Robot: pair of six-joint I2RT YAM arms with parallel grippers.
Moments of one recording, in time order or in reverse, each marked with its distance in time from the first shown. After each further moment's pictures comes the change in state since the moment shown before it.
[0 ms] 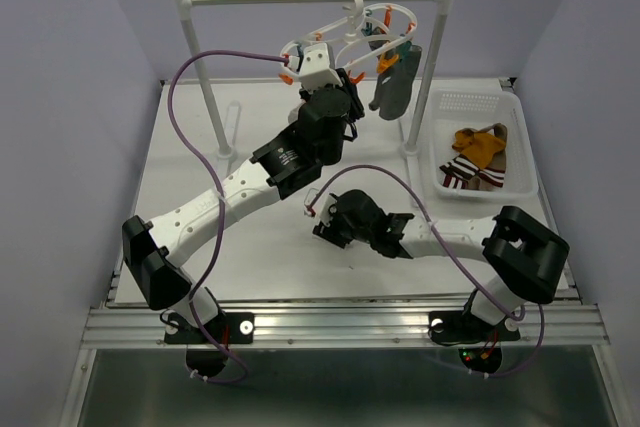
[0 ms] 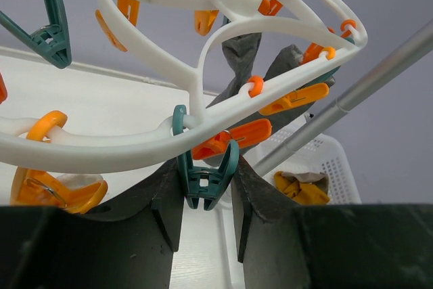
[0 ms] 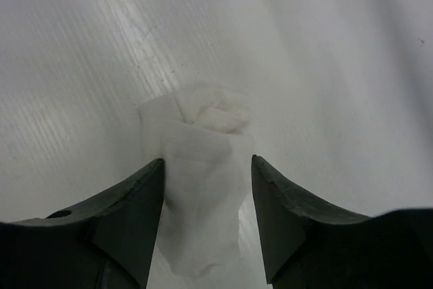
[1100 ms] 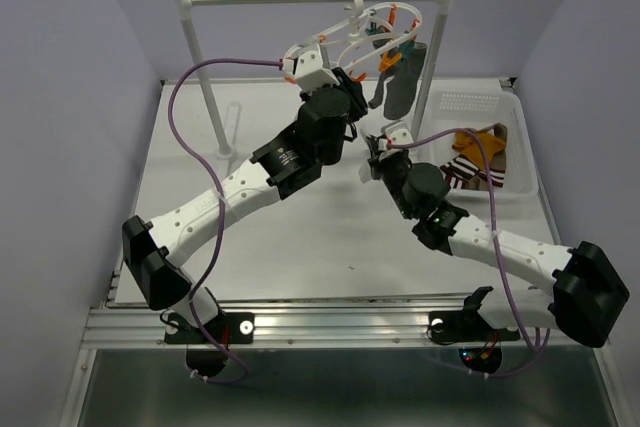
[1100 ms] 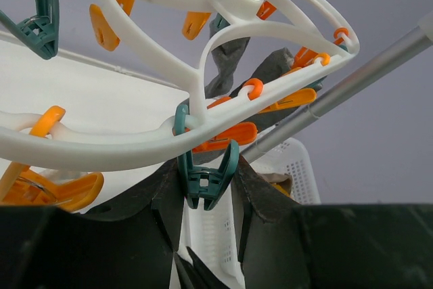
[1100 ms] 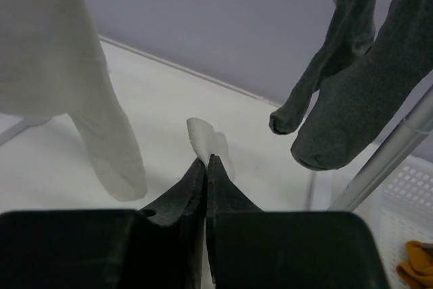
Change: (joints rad) left arm 0.000 0.000 0.000 0.005 0.028 -0.126; right arm -0.183 -0.345 -0.067 0.473 0.337 0.104
